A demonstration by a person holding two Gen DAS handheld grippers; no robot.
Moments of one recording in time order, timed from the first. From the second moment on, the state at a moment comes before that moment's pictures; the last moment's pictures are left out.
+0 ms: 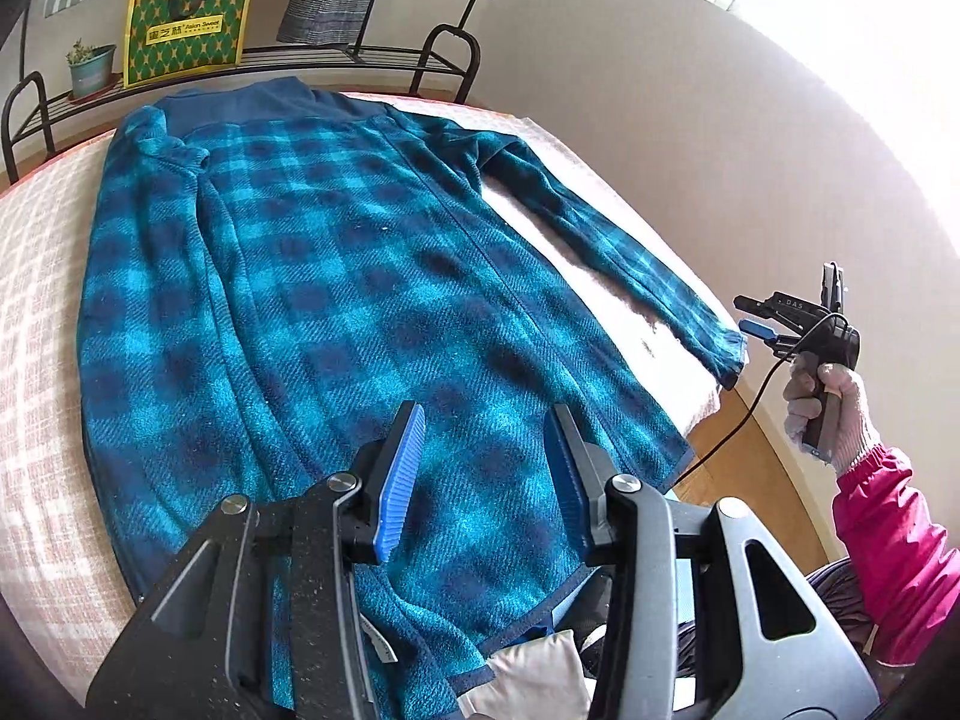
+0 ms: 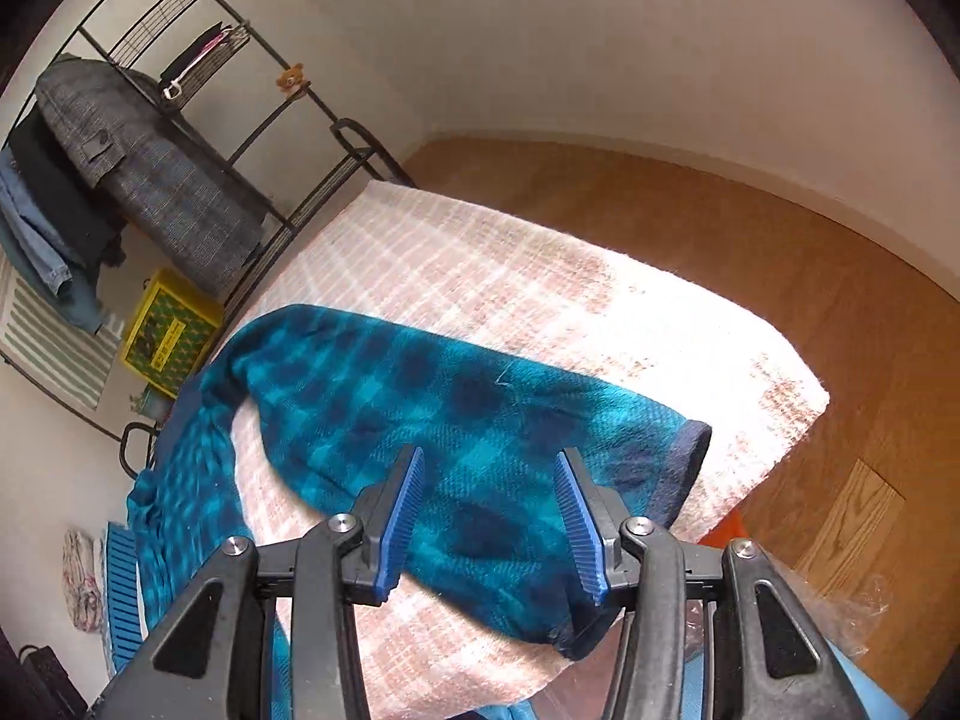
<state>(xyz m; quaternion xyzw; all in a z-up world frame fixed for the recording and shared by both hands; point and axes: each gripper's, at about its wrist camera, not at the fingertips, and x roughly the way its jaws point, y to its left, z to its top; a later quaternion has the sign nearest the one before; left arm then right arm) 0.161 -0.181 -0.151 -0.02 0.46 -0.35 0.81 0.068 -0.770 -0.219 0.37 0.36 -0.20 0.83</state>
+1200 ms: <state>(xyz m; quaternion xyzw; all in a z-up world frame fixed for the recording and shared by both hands) 0.165 -0.188 -0.175 -0.03 0.49 -0.37 0.79 0.085 -0.711 -0.157 0.34 0.33 -0.10 0.87</state>
